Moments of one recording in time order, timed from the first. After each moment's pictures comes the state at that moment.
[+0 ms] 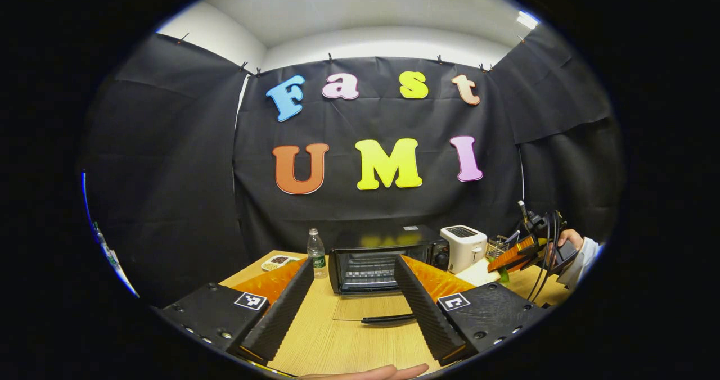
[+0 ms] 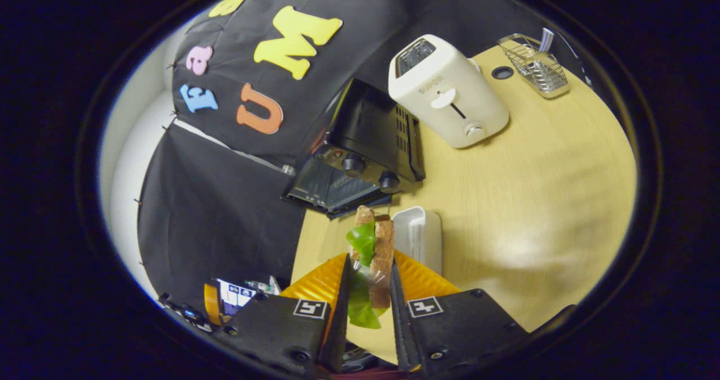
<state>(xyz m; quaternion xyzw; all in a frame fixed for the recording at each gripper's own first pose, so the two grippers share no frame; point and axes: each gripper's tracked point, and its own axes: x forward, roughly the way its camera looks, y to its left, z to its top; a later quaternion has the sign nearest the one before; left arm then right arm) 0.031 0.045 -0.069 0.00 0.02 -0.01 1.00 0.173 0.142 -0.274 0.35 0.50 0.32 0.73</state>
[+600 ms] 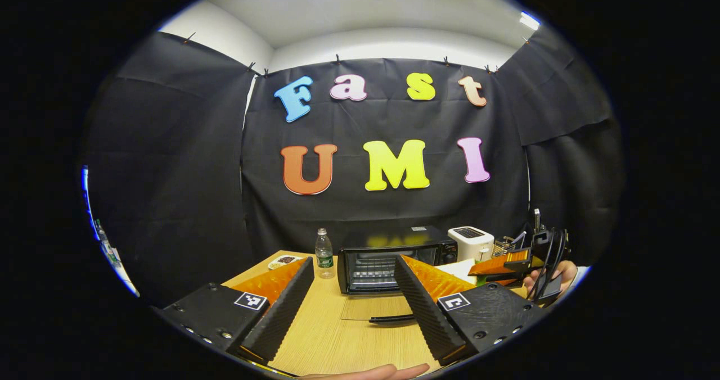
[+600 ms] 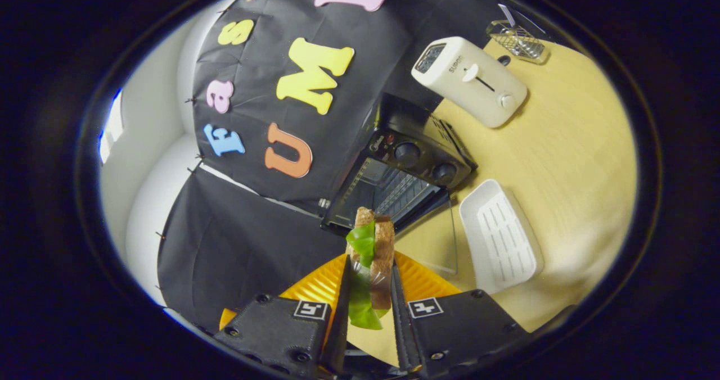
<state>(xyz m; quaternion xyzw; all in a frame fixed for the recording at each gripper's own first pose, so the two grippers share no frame) 0.027 0.060 -0.071 -0.01 0.01 0.01 1.00 0.139 0.247 -0.255 0.47 0.39 0.28 0.74</state>
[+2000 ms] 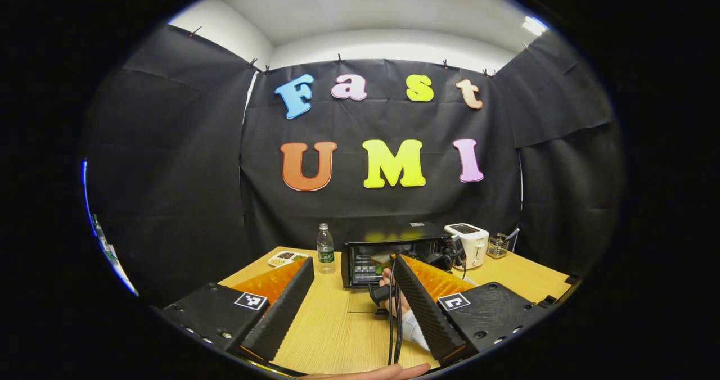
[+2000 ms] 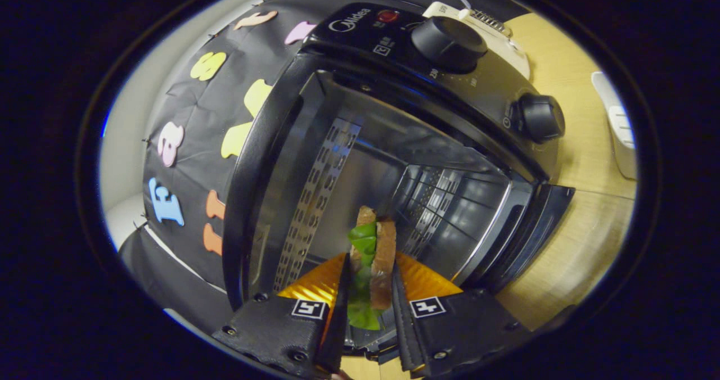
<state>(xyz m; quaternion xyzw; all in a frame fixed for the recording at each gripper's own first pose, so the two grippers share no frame) 0.003 0.091 -0.082 -0.03 0.01 -0.02 1.00 0.339 0.410 -0.357 0.51 0.19 0.05 0.84</state>
